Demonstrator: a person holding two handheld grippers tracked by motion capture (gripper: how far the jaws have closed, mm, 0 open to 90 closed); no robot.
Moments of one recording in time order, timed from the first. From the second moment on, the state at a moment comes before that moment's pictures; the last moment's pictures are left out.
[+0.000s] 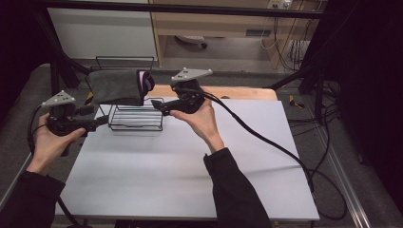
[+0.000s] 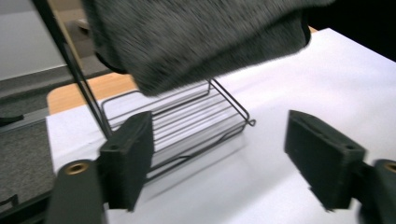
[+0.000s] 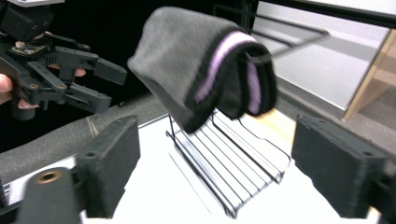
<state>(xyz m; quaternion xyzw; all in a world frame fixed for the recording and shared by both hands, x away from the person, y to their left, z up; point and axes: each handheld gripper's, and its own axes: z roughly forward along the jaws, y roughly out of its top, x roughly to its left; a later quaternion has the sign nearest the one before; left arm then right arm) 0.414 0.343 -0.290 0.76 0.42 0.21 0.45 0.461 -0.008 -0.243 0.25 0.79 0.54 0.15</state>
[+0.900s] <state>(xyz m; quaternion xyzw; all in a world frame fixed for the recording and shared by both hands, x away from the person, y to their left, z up) 0.385 0.278 -0.377 0.78 0.38 0.17 0.46 0.415 -0.165 -0.344 0.34 0.78 0.51 0.14</state>
